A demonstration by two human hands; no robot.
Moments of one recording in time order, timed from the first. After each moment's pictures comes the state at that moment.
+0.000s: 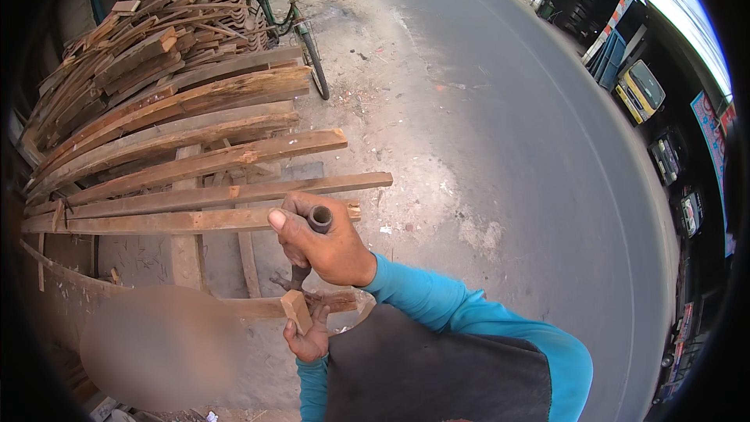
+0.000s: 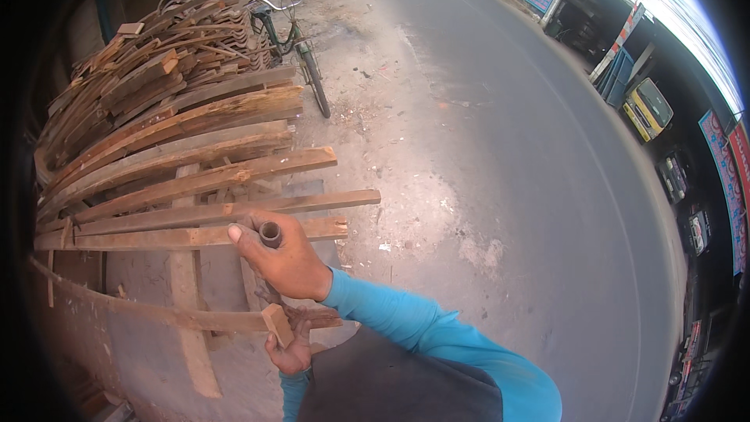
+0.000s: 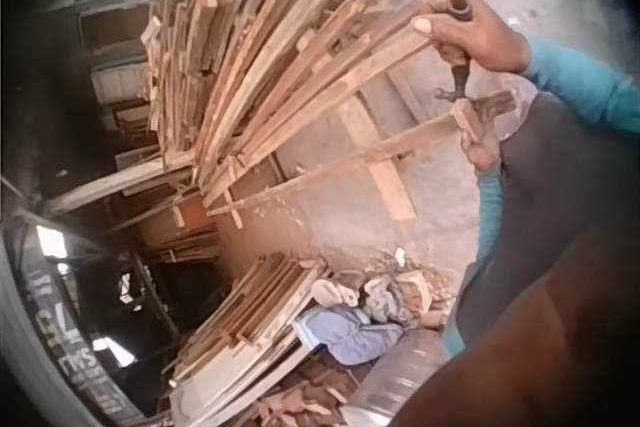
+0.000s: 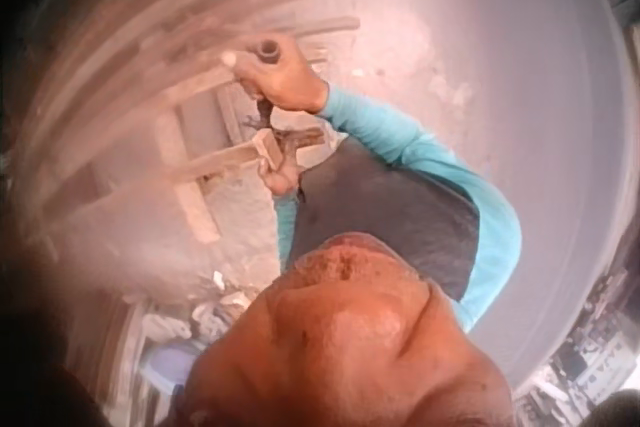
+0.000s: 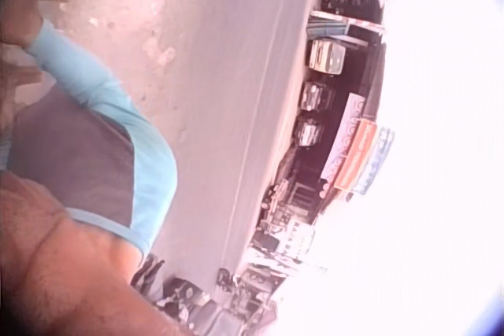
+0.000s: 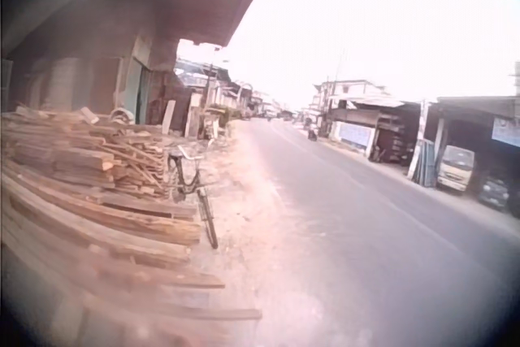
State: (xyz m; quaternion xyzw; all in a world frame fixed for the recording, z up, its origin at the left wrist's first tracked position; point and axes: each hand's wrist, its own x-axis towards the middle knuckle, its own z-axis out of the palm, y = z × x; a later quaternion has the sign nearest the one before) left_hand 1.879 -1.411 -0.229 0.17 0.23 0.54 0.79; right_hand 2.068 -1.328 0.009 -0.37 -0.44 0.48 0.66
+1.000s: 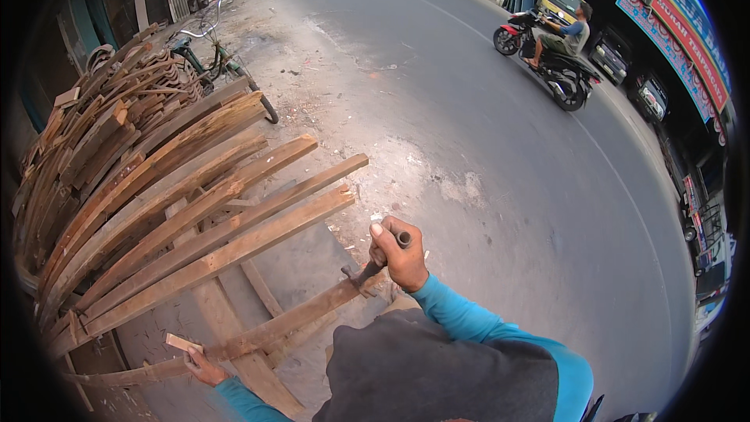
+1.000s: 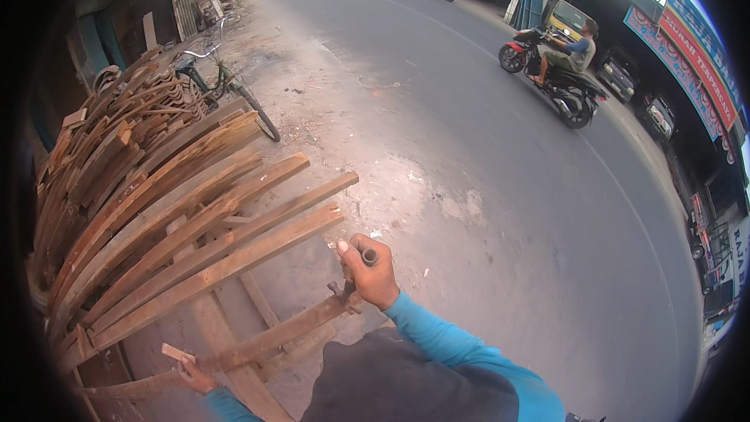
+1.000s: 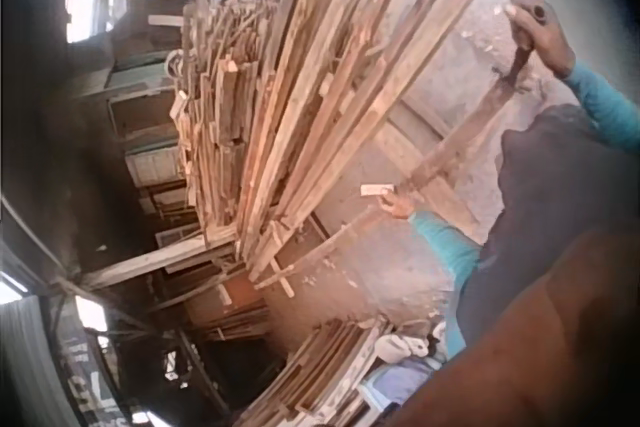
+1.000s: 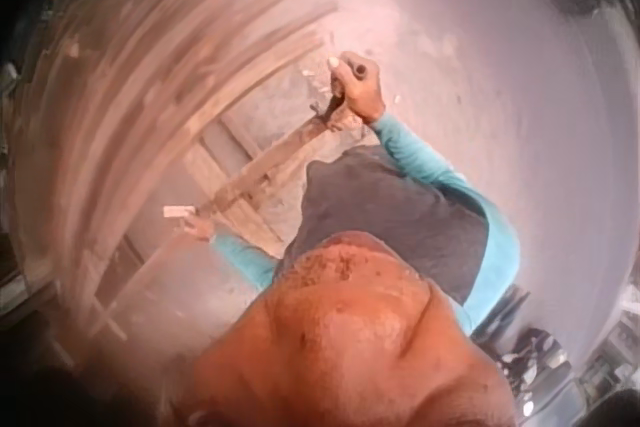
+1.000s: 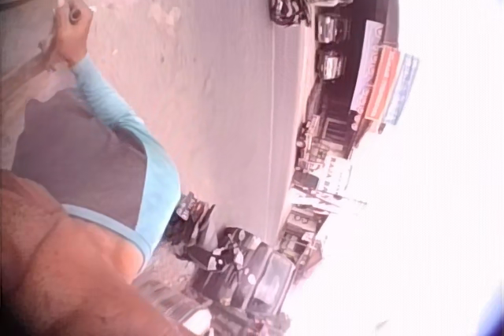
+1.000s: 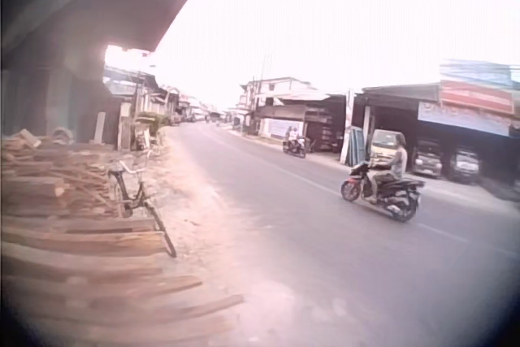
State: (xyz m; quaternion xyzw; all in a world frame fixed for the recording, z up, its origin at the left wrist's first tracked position) left_hand 1.515 -1.160 -0.185 0.46 0.56 0.56 0.40; right_hand 1.962 -1.411 -0.037 -0.53 -0.20 0.24 0.79
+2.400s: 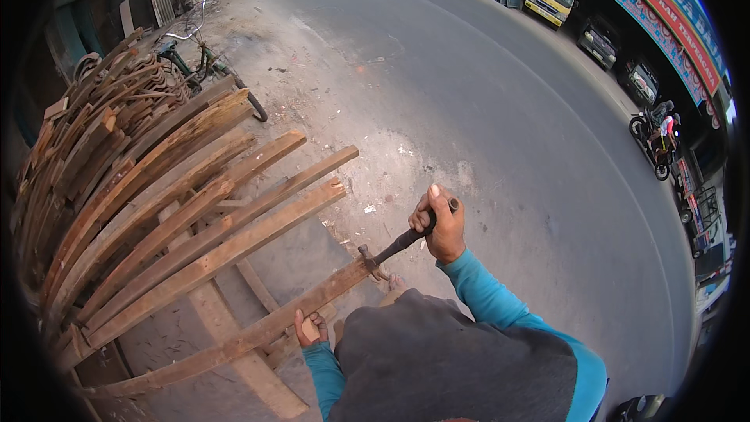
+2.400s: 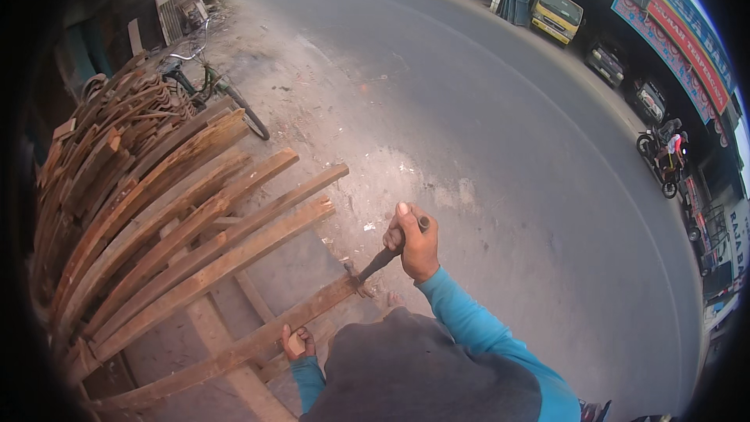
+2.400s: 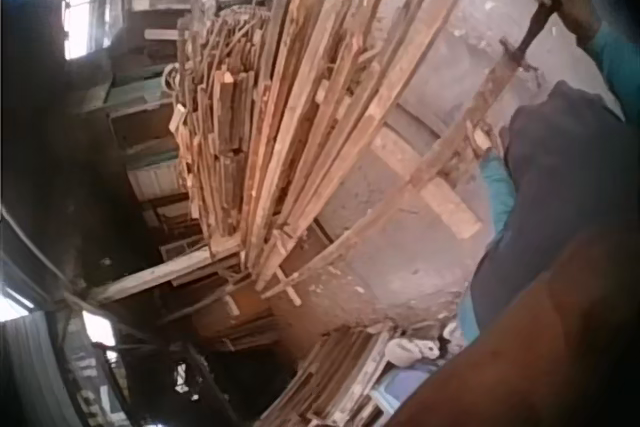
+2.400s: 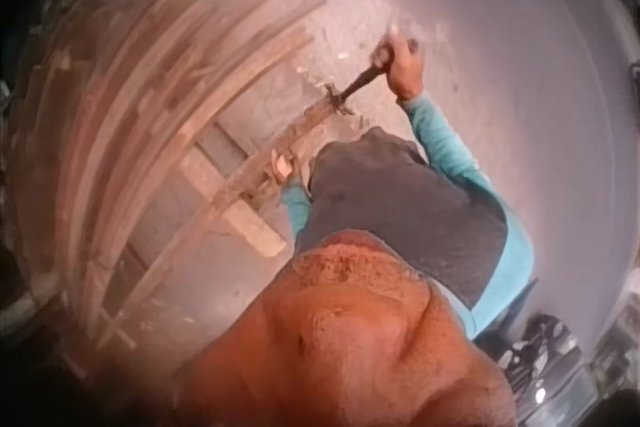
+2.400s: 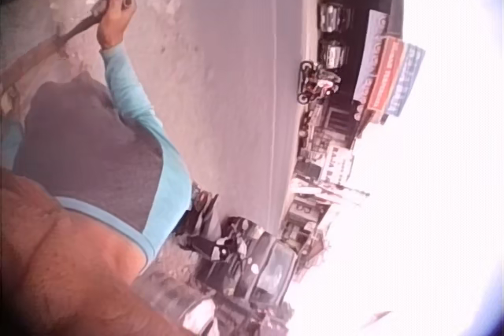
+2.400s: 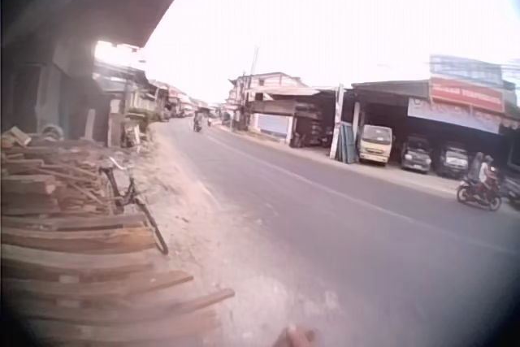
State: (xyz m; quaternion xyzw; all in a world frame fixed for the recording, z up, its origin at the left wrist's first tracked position) left_hand 1.666 -1.337 -0.315 0.02 0.37 0.36 0.86; right_hand 2.001 -1.489 -0.064 -0.54 -0.09 0.18 0.82
